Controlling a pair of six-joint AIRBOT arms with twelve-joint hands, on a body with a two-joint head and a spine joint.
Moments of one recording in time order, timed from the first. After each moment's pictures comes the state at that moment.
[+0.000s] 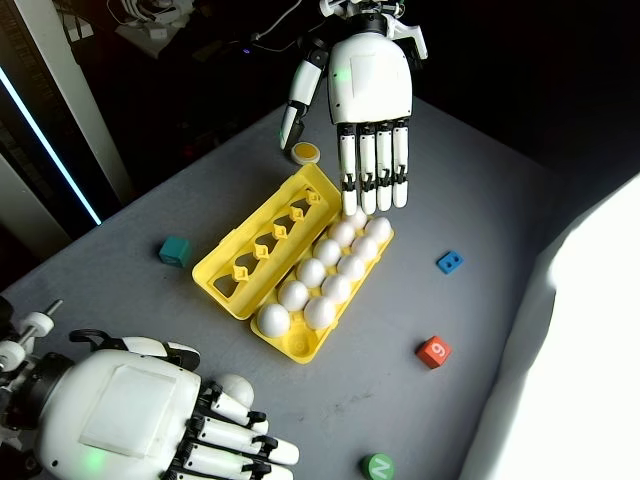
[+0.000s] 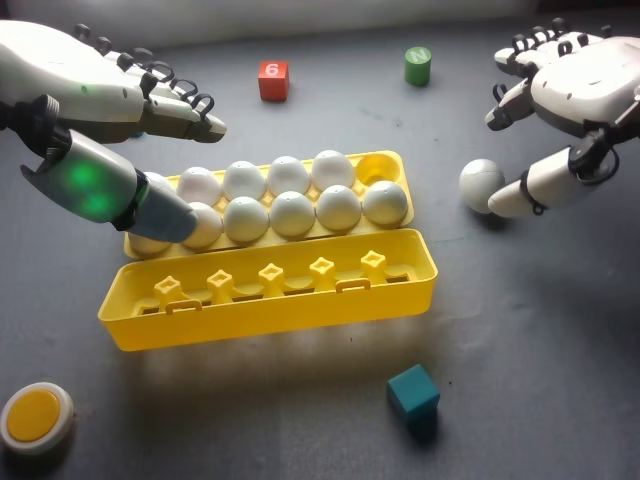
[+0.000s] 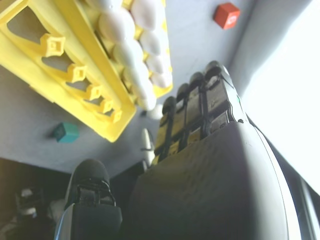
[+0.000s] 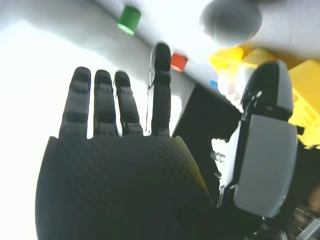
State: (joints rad) left arm 0.15 -0.80 1.05 2.87 -0.53 -1.66; right arm -0.44 -1.14 1.20 1.01 0.50 -1.96
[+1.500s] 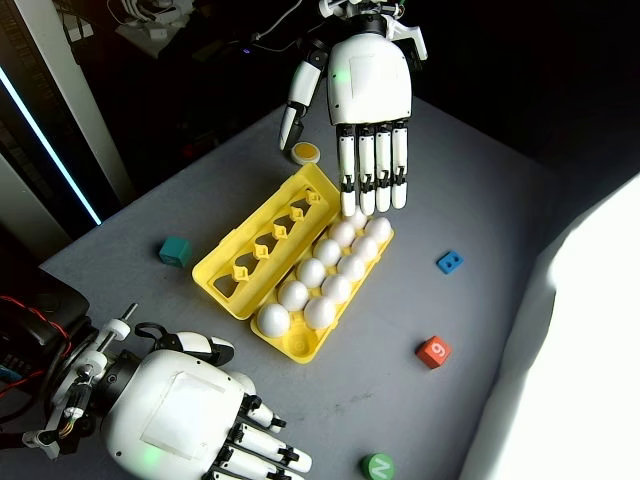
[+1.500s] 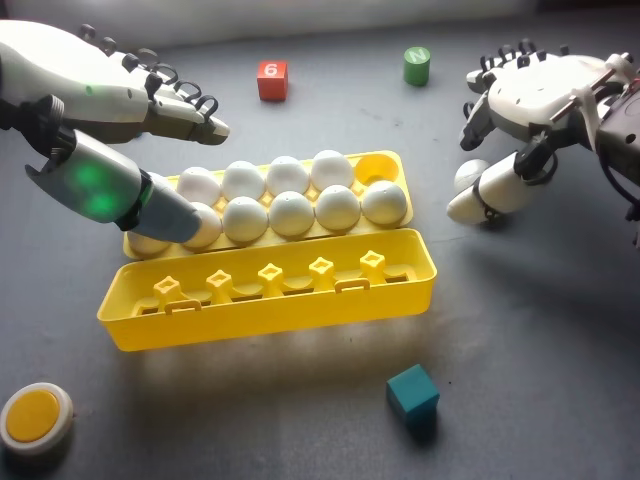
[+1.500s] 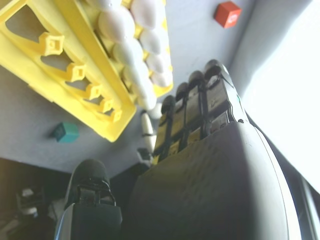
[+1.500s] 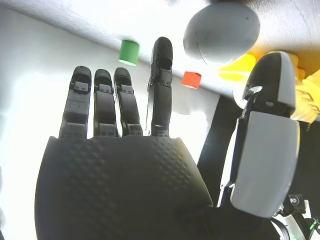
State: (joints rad) left arm 0.15 -0.81 1.05 2.87 -0.53 -1.66; right arm -0.42 -1.28 1.29 1.24 0.52 -2.09
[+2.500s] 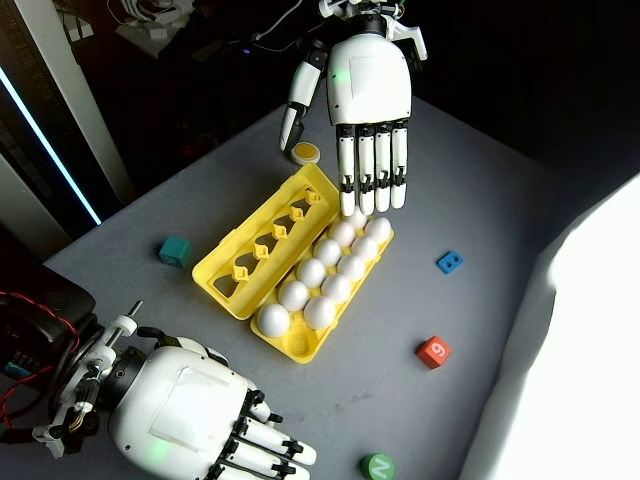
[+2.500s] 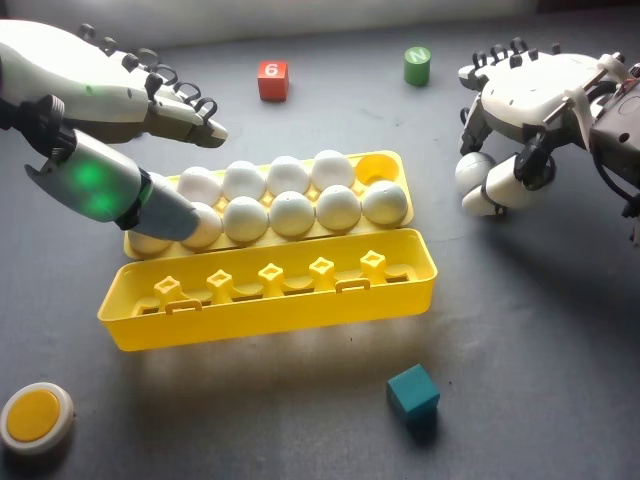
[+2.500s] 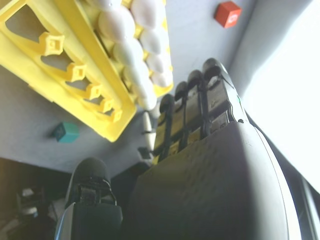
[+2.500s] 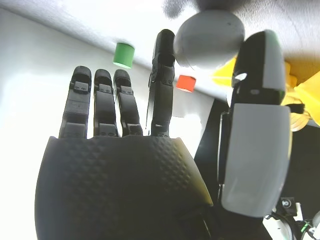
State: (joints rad) left arm 0.15 -0.81 1.05 2.87 -0.53 -1.66; right arm -0.41 -1.29 1.30 1.24 0.52 -2.12
